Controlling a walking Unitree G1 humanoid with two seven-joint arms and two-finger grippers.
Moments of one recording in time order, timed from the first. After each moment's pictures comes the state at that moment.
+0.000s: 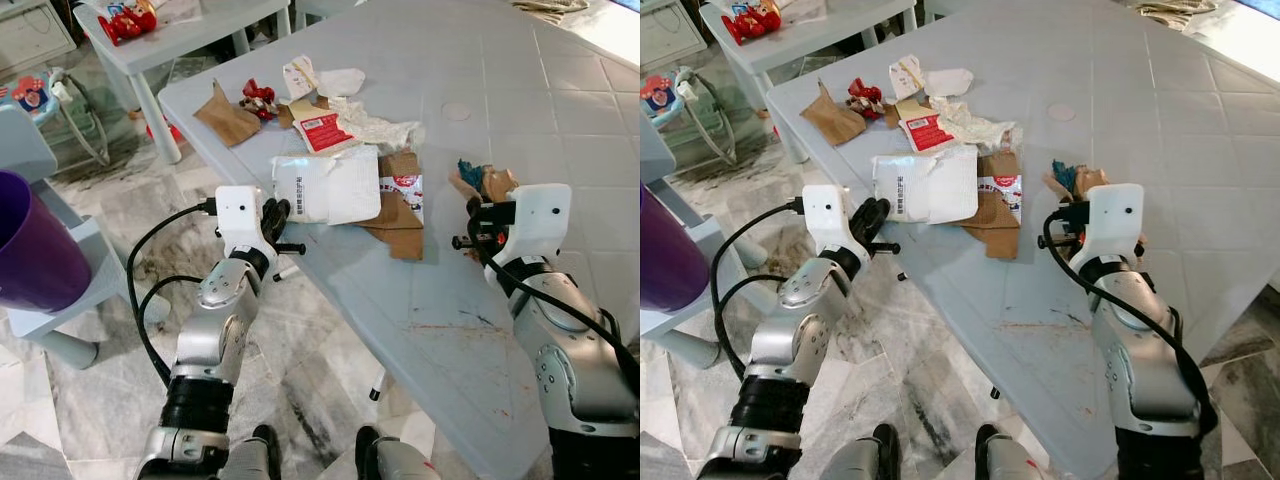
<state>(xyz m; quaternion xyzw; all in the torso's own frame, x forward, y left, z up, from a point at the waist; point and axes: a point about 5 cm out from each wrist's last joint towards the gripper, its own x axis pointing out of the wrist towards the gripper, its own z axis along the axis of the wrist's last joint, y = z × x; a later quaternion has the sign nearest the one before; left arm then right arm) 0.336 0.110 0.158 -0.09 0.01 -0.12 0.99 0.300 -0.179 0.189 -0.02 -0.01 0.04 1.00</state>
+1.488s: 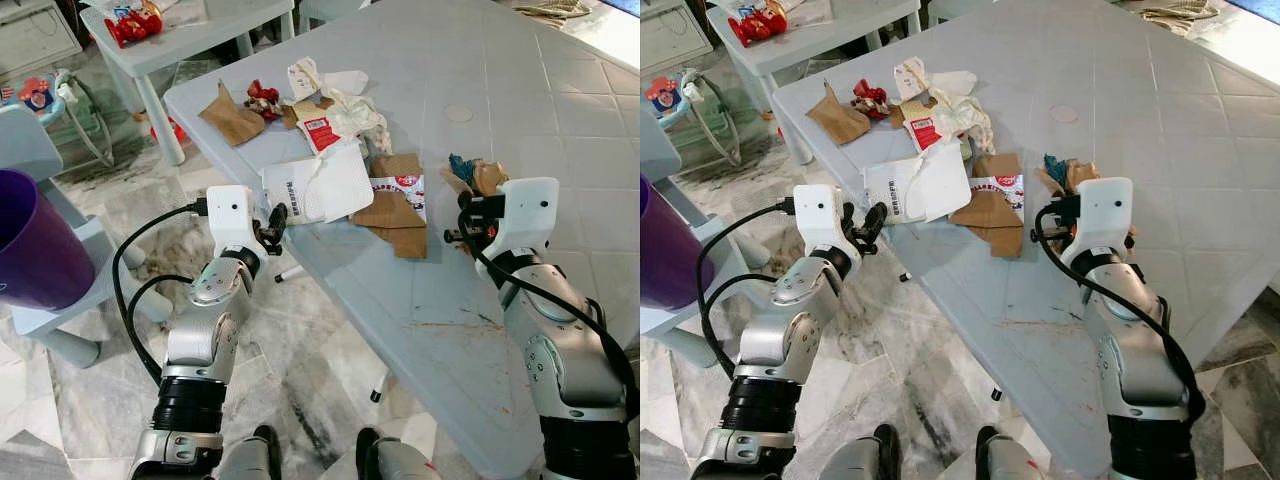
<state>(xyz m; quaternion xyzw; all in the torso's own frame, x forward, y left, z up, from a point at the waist) 0.338 0.114 0.160 -0.07 0.04 -0.09 0.99 0.308 -0.173 0.191 -0.02 -0.03 0.05 1.00</state>
